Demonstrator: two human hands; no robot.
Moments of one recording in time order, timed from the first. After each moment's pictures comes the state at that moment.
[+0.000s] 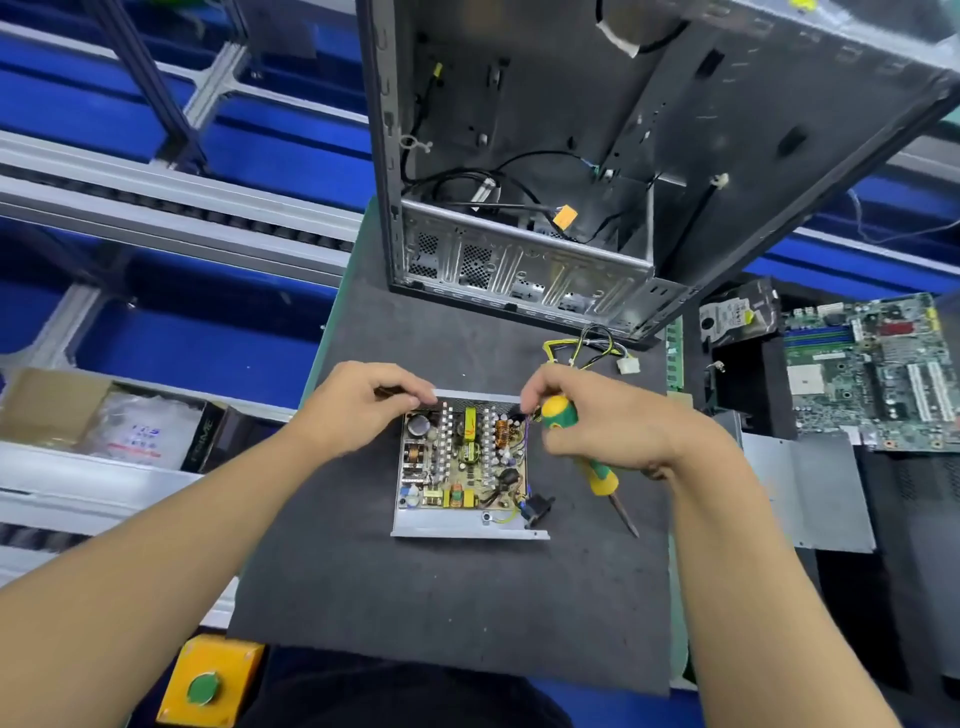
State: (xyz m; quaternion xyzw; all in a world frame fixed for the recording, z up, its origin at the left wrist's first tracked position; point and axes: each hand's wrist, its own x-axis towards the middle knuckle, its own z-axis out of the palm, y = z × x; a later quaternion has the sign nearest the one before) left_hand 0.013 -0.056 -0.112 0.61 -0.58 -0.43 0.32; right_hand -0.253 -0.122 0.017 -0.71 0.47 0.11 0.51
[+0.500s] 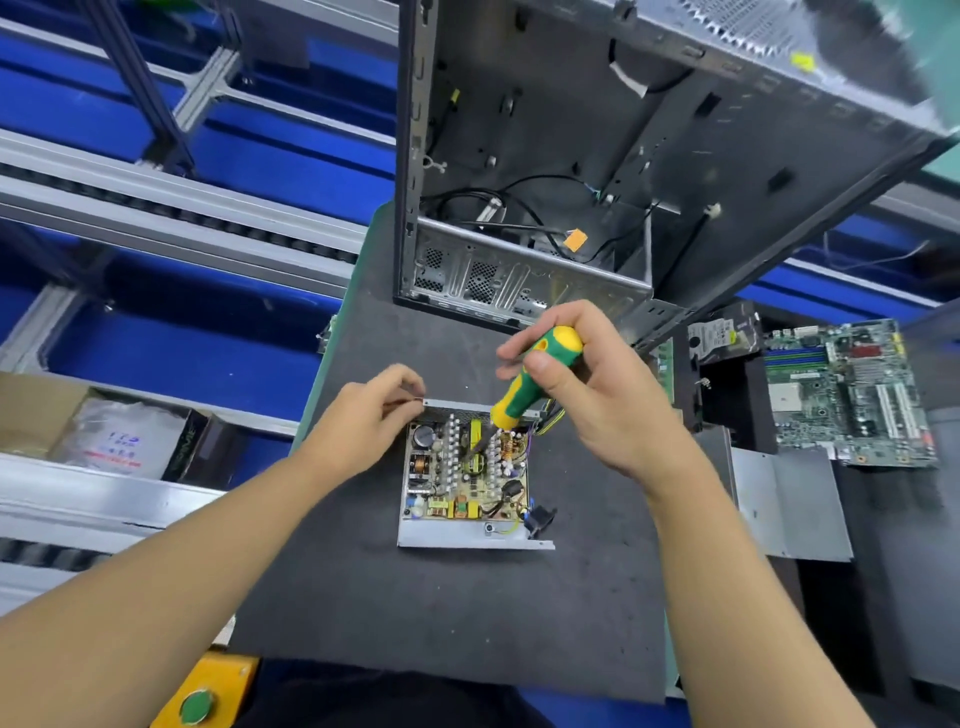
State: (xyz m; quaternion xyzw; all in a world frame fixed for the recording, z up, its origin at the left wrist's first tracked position) left_hand 0.013 -0.047 -0.127 0.63 -0.59 -0.37 0.34; right_hand -0.221 -0.103 0.034 -0.70 0.37 -0.26 0.55
